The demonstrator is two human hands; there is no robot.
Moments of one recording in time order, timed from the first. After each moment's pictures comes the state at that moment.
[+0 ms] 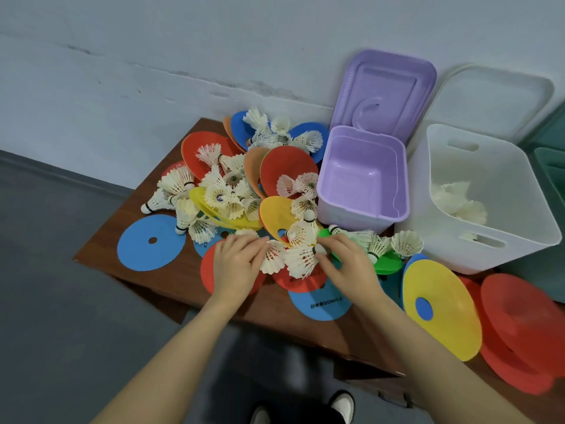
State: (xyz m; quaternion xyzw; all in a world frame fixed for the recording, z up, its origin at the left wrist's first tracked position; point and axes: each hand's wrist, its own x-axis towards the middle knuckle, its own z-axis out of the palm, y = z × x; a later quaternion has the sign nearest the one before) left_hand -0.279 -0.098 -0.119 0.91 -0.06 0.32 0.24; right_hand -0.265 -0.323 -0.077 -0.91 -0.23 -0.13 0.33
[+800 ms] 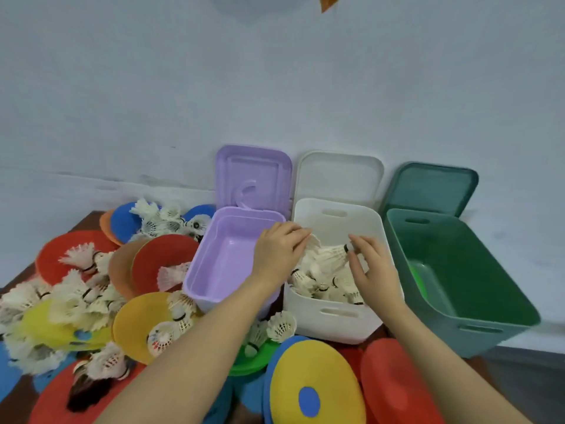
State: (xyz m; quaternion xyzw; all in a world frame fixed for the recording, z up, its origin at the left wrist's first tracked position) left_hand -0.105 -0.408 0.017 0.85 -0.25 0.34 0.31; right_hand -0.166 -0.602 0.013 -0.89 -0.09 -0.31 0.31
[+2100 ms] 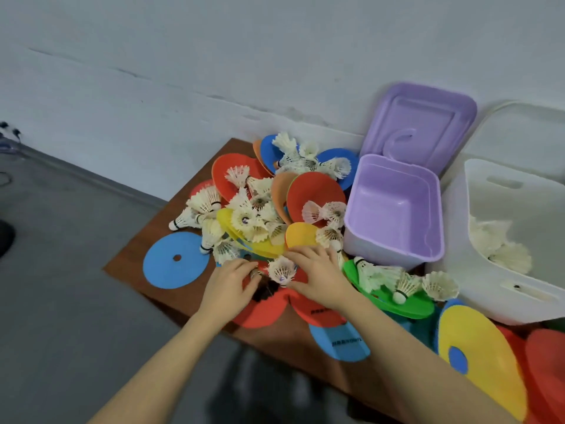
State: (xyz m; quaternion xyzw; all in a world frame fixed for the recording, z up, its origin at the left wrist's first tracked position) left_hand -0.273 -0.034 -0.112 0.97 -0.02 0.10 0.22; right_hand -0.206 -0.244 -0.083 -0.93 -0.34 0.00 0.16
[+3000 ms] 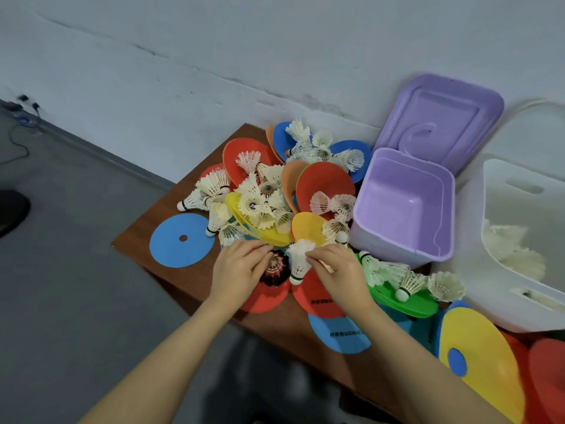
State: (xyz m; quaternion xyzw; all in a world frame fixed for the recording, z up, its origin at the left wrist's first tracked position) left_hand -0.277 -0.054 -0.112 0.93 -0.04 0.29 0.21; right_hand -0.225 -0.263 -0.086 -0.87 -0.32 -0.13 0.36
